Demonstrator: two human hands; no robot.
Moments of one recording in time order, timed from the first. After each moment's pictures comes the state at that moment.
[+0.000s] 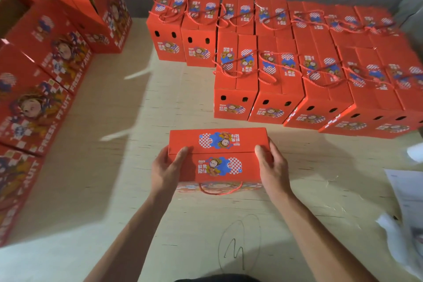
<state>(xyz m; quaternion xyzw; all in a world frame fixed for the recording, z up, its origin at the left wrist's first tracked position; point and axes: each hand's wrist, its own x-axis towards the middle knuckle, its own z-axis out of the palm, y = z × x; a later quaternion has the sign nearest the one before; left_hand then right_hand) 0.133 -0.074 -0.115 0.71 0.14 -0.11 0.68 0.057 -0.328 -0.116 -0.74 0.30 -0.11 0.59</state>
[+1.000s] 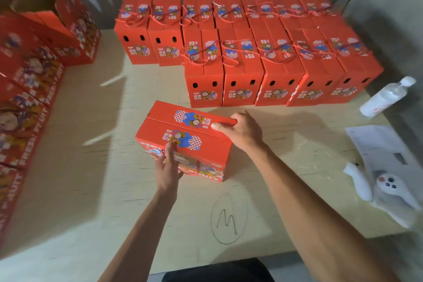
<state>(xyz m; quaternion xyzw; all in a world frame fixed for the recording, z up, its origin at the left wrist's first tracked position) 0.065 -0.099 -0.124 0.64 0.20 -0.19 0.72 0.066 -0.333 -0.091 -0.91 0.25 -0.05 0.32</state>
